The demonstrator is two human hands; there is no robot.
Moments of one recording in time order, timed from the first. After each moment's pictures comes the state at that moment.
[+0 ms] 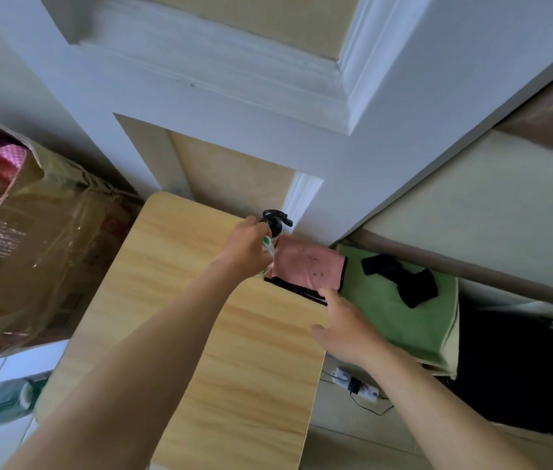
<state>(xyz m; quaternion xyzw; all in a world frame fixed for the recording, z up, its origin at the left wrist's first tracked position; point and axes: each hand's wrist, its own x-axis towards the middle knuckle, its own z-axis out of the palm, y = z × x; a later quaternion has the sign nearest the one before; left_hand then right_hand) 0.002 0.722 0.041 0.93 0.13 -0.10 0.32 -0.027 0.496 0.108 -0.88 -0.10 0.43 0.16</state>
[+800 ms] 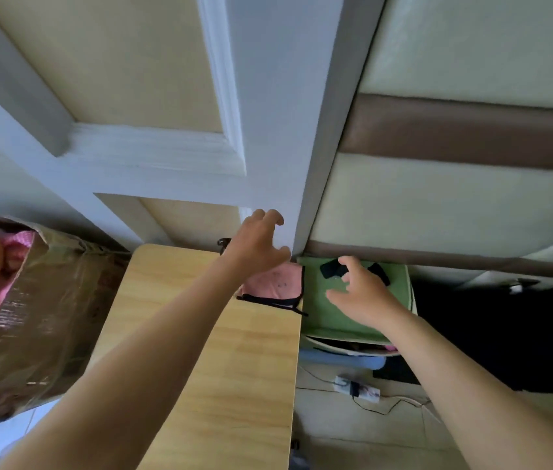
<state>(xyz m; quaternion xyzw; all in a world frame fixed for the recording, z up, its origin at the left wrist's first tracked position) 0.018 0.600 0.214 0.95 0.02 -0.08 0.29 -0.009 0.372 0.232 -0.91 -0.02 0.31 0.28</state>
